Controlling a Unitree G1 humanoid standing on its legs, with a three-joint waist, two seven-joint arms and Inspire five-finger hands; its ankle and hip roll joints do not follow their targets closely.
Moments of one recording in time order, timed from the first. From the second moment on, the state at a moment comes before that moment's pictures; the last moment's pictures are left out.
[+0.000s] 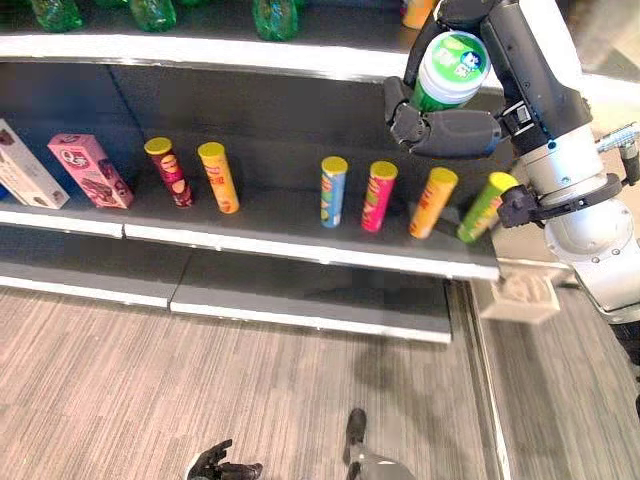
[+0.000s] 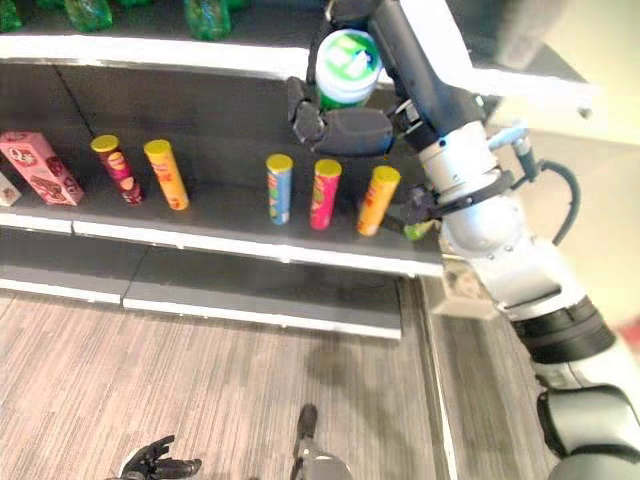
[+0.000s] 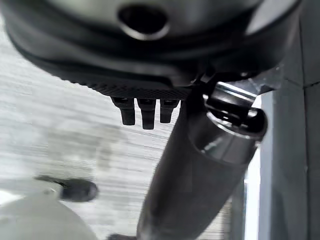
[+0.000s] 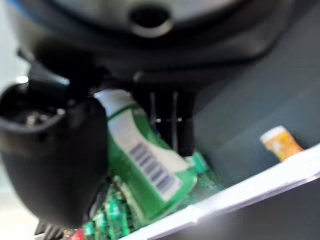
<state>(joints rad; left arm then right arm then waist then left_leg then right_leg) 0.09 0.23 -0.11 1.05 -0.24 -0.07 0.05 -0.79 -1.01 0.33 -0.08 0.06 -0.20 -0.22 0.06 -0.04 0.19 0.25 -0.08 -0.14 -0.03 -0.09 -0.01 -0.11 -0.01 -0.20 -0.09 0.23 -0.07</state>
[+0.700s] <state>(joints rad) 0.10 0.27 -0.10 1.07 -0.27 -0.07 0.06 -1.02 -0.93 0.46 0.15 0.10 -0.16 -0.25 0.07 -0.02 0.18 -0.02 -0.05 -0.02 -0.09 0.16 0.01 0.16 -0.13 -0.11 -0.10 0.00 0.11</state>
